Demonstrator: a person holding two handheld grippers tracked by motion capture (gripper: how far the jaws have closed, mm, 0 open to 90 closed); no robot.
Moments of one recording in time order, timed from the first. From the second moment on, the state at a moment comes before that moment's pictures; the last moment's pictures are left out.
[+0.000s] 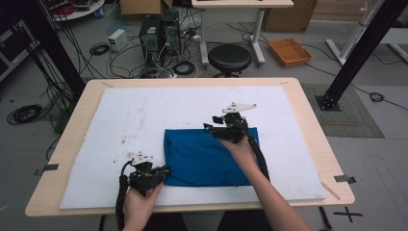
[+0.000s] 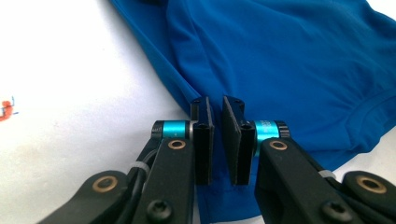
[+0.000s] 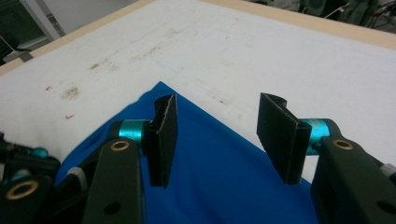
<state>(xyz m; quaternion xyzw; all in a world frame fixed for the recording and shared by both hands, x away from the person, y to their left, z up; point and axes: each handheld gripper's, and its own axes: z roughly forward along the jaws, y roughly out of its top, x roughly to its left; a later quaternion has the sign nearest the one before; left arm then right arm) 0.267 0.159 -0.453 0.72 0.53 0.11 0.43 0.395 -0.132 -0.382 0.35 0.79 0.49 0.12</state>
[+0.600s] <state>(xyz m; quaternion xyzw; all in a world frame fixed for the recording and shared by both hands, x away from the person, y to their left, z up) 0.265 0.162 -0.453 0.72 0.53 0.10 0.44 0.446 0.010 -0.418 0.34 0.85 0.39 0.09</state>
